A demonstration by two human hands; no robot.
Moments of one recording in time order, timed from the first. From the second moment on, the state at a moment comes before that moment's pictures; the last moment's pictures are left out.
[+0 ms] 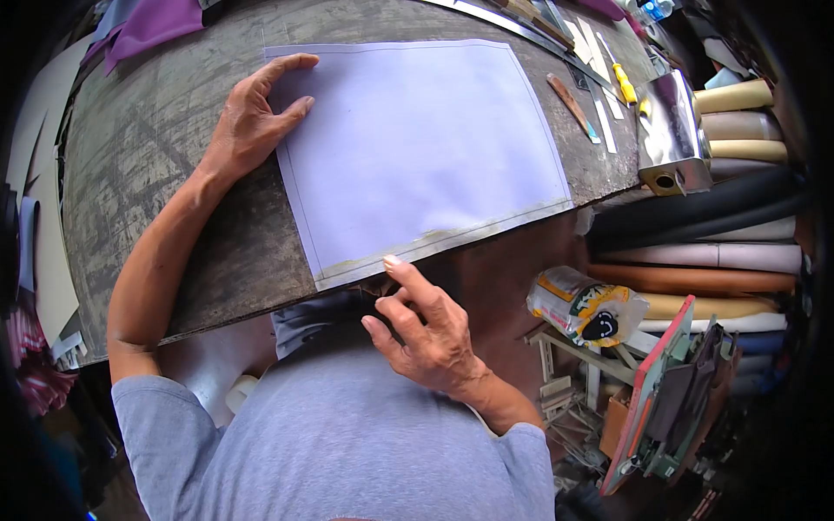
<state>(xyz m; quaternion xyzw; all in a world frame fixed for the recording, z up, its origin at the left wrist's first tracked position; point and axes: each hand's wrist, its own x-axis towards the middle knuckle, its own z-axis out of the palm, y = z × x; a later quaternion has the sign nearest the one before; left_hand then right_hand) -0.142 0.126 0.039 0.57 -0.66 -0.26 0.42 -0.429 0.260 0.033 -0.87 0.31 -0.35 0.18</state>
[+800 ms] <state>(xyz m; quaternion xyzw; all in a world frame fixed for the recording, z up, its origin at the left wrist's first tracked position) -0.143 0.126 0.043 0.57 -0.66 -0.26 0.41 -0.511 0.208 0.044 -0.79 0.60 -0.08 -0.11</state>
